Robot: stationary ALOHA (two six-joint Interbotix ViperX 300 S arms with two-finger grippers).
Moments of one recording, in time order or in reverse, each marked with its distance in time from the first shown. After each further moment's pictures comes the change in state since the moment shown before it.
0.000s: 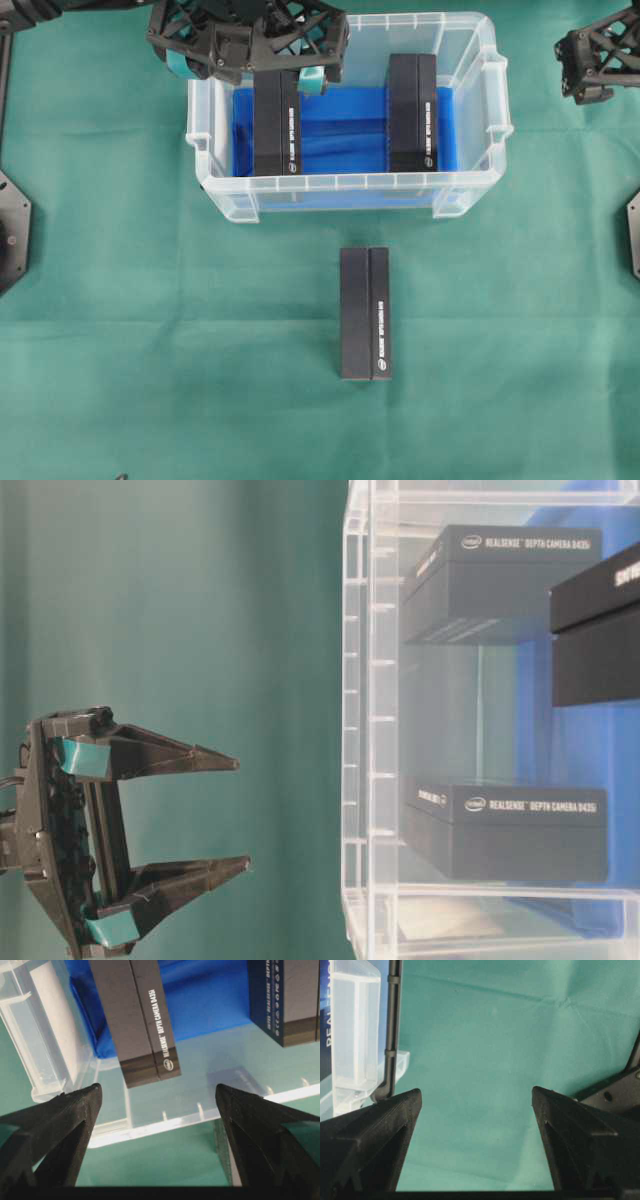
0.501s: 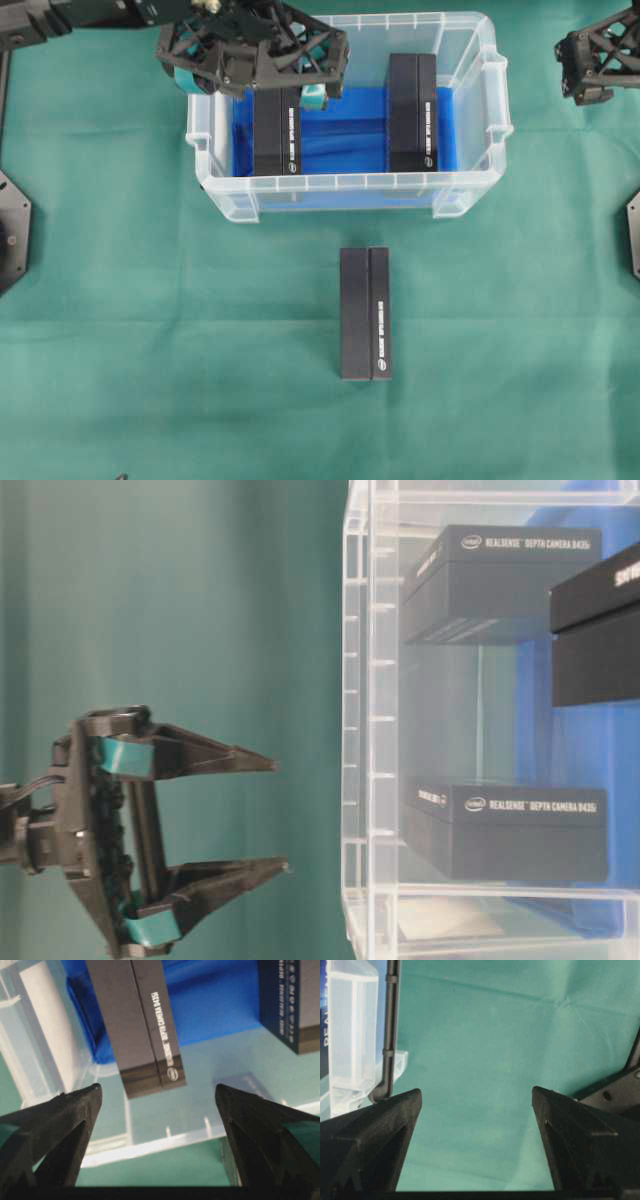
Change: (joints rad) left arm -0.006 0.002 0.097 0.000 -0.083 -0.014; right arm 0.000 0.000 0.008 0.000 0.000 0.000
